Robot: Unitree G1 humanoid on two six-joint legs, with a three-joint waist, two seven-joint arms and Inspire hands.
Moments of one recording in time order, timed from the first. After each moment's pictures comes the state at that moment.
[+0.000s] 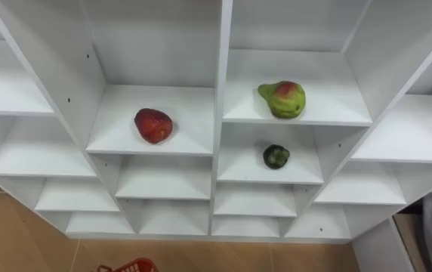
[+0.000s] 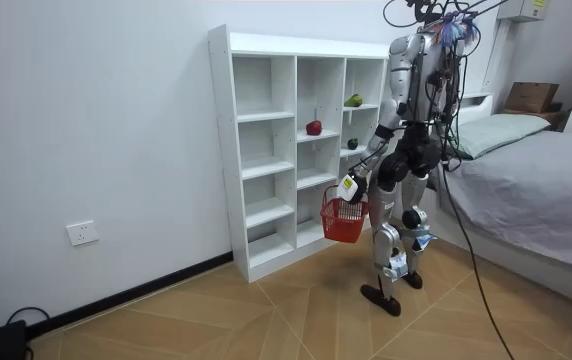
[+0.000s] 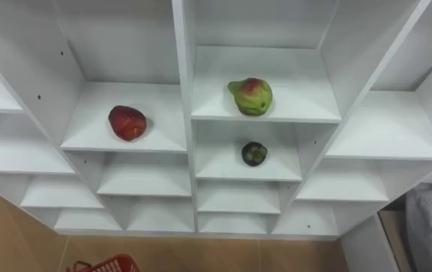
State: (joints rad) left arm 0.13 0.20 0.03 1.16 0.11 -0.12 0.08; right arm 0.08 -0.23 0.10 1.29 0.27 -0.11 0.15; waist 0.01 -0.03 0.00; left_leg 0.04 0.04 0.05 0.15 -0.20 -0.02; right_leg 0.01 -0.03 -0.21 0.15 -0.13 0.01
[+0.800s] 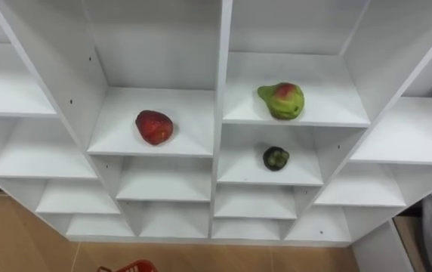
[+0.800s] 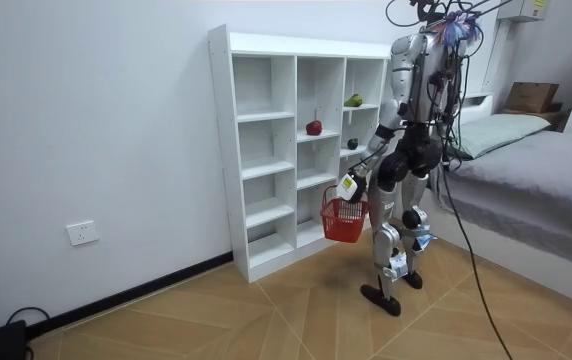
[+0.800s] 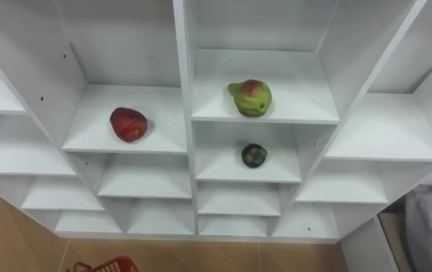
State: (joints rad) left arm 0.13 0.20 0.03 1.16 0.11 -0.12 0.08; right arm 0.08 -0.23 0.09 1.30 0.28 -0.11 0.14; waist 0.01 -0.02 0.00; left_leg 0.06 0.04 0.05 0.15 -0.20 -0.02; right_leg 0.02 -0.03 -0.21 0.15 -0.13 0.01
